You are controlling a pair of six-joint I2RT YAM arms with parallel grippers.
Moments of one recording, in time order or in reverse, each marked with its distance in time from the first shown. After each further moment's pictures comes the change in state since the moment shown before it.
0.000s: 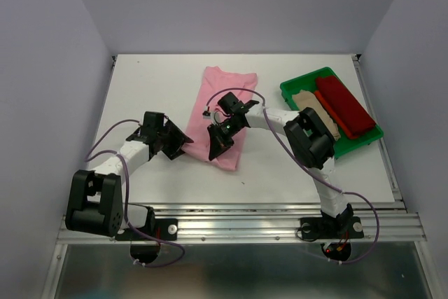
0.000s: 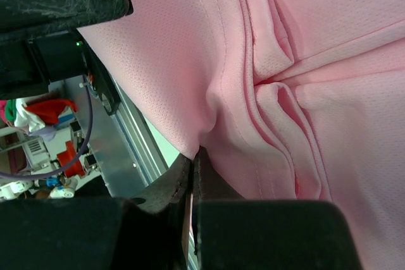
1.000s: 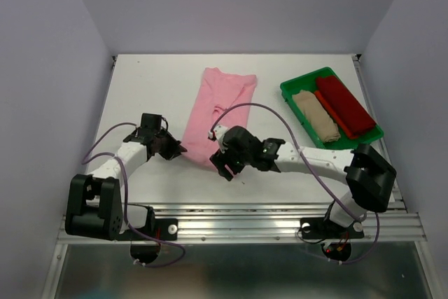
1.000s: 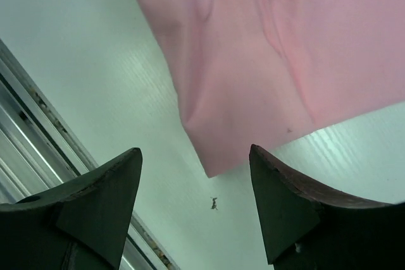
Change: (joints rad) left arm 0.027 -0.020 -0.001 -0.080 0.003 0.022; right arm 0.263 -0.606 -0.520 0.239 0.813 -0.110
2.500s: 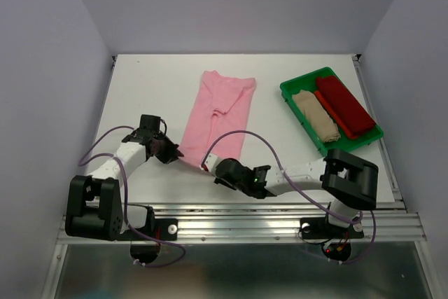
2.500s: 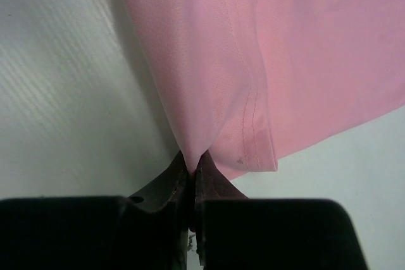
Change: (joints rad) left arm 0.021 -0.015 -0.006 -0.085 -0.034 0.019; right arm 0.247 0.093 -0.268 0.397 0.470 -0.260
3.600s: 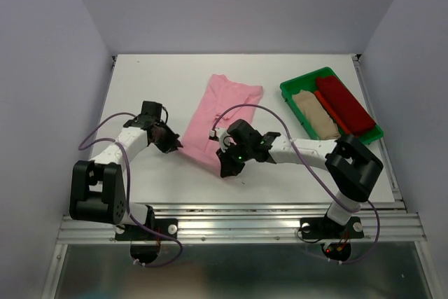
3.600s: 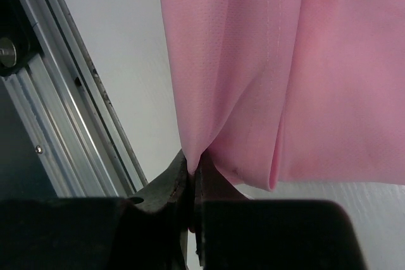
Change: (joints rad) left arm 0.000 0.116 0.182 -0.104 -0.027 0.065; right arm -0.307 0.003 0.193 -0.287 -0.853 0.222
